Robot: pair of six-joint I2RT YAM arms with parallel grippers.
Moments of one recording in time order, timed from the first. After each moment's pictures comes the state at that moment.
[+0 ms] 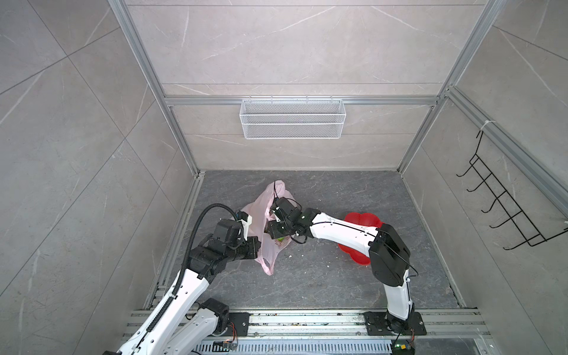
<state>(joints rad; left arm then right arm) -0.44 0.84 0.80 -0.82 0.24 -0.46 0.93 2.02 1.64 -0.53 0.02 0.50</state>
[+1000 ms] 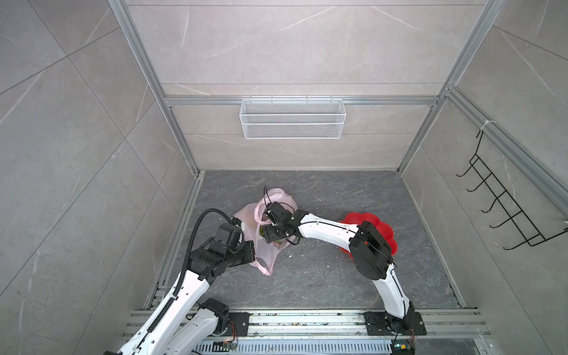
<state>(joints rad) -0.45 0.83 0.77 -0.87 0.13 -0.57 0.93 2.20 1.76 -0.59 0.06 0.45</state>
